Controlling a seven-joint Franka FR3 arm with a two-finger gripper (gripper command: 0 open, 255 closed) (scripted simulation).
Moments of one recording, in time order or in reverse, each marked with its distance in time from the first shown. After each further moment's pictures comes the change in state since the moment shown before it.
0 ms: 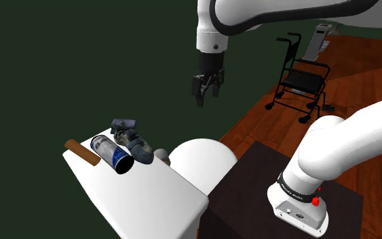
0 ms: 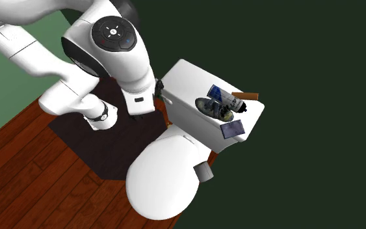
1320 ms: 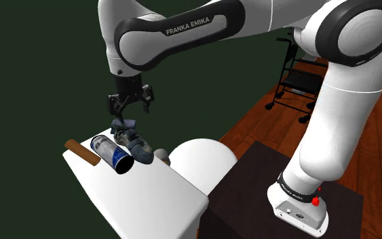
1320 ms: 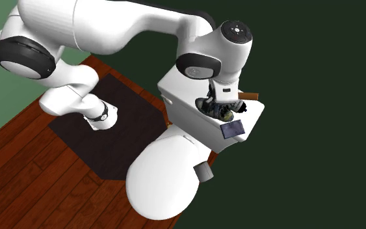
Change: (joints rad) arm 0.053 0.709 0.285 0.538 -0.267 0.248 0.585
